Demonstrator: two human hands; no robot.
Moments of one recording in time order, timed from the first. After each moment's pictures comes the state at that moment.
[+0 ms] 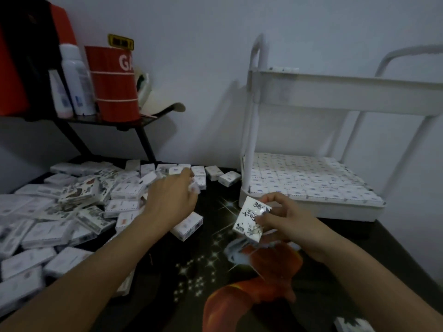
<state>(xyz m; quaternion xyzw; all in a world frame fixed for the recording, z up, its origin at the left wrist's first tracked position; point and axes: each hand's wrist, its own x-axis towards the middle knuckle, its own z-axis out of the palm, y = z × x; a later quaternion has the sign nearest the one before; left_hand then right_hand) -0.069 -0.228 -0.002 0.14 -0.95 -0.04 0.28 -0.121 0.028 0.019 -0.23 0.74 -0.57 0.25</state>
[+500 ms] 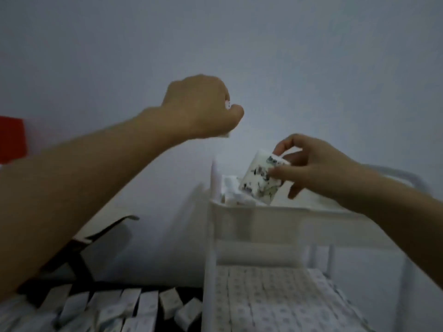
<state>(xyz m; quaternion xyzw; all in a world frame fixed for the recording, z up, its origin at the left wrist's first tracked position) -0.200 -0.160 0.344 -0.01 -0.87 0.05 0.49 -0.249 0.042 0.278 -0.37 0.79 -0.47 -0.11</state>
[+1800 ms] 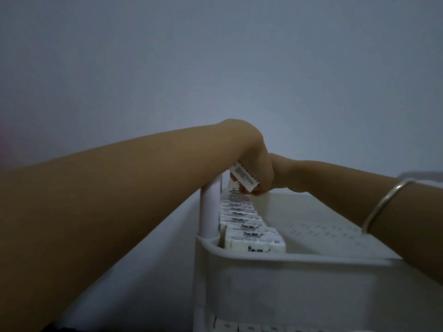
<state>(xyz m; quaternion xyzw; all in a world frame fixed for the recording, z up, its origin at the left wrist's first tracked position) -0.369 -0.136 0.328 0.08 -0.99 0.12 -0.04 -0.454 -0.071 0.282 -0.35 0.89 -0.29 0.01</state>
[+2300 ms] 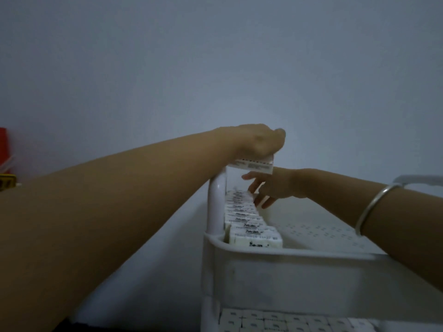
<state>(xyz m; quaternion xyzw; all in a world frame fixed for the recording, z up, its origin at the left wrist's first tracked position) -0.355 -0.145 0.331 -0.02 -0.97 -0.07 0.23 -0.431 -0.065 0.276 -0.33 0.88 -0.33 0.09</state>
